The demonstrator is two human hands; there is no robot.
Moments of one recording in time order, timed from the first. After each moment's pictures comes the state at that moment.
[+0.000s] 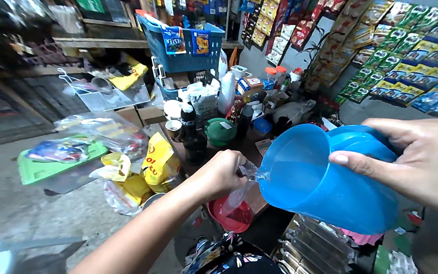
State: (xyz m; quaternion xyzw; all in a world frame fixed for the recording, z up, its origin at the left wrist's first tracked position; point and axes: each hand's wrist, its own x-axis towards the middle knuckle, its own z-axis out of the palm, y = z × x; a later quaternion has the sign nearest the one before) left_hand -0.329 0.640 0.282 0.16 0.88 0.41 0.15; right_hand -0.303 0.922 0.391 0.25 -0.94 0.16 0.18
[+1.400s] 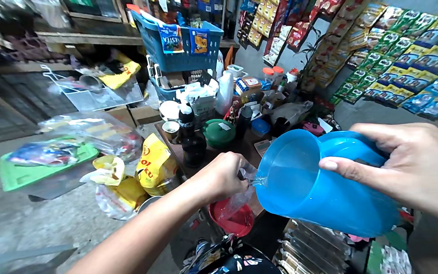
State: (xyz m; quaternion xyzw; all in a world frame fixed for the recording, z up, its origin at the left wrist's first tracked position) left_hand -0.342 0.623 0.283 0.18 0.88 0.38 0.19; right_hand -0.308 0.891 0.392 0.26 -0.94 0.14 0.16
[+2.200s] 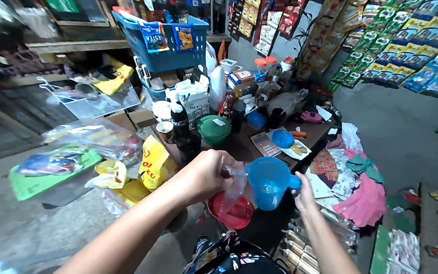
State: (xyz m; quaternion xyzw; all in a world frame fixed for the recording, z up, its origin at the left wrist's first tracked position) left_hand -0.328 0.626 0.284 0.18 0.89 0.38 0.16; right_hand -0.341 0.947 0.104 -0.24 -0.63 0.74 0.09
